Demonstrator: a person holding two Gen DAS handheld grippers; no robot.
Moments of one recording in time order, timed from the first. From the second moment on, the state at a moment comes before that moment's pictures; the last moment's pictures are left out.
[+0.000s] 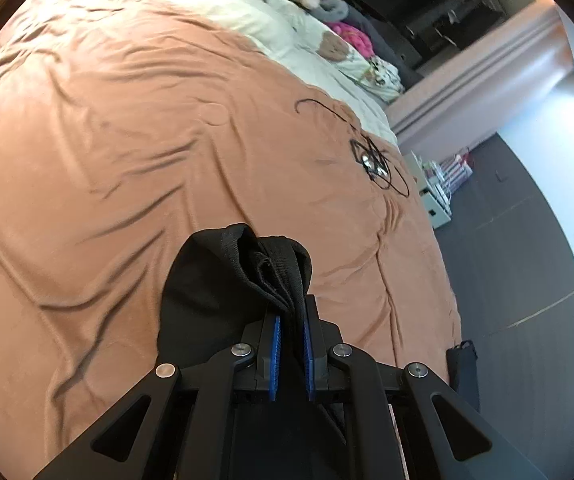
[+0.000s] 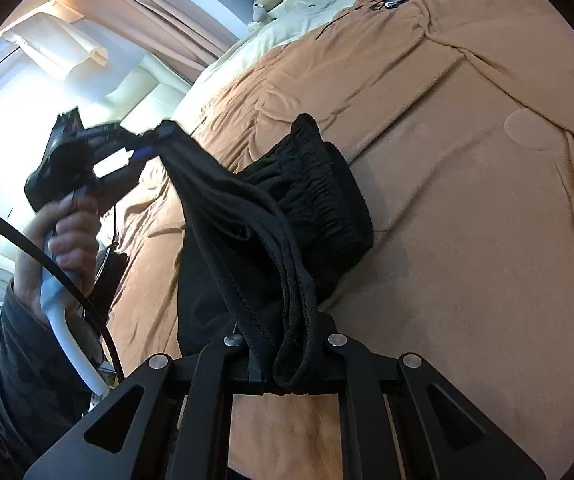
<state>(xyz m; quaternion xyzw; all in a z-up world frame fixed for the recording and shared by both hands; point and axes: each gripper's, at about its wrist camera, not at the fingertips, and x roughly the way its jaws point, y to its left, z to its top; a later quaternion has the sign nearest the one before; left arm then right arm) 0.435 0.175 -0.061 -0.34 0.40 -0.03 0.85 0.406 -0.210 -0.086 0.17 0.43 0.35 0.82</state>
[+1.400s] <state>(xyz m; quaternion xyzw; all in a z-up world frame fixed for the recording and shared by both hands) 0.349 0.146 -0.116 -0.29 0.48 -0.05 0.82 0.358 -0.233 -0.077 0.13 0.44 0.32 0.83</state>
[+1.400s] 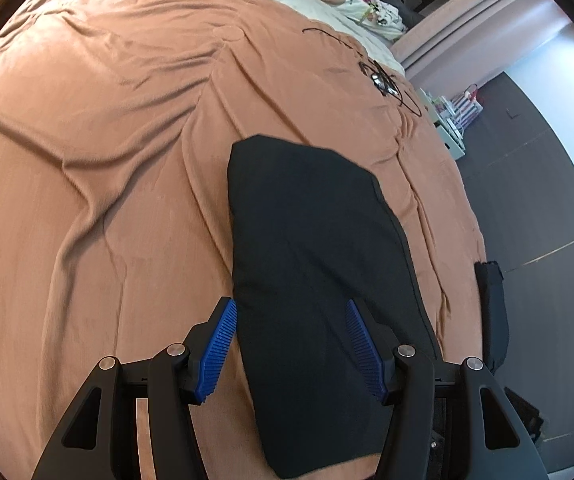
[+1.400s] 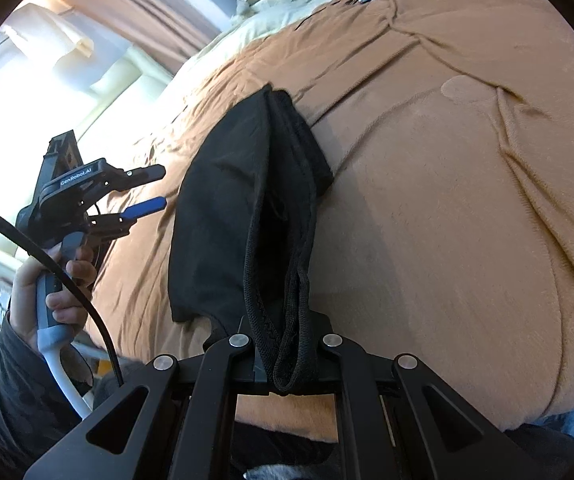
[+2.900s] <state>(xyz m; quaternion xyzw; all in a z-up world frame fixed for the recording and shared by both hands) 0.308 0.125 -0.177 -0.39 0.50 -0.09 0.77 0.481 -0.153 -0.056 0.02 0.44 0.33 0.83</state>
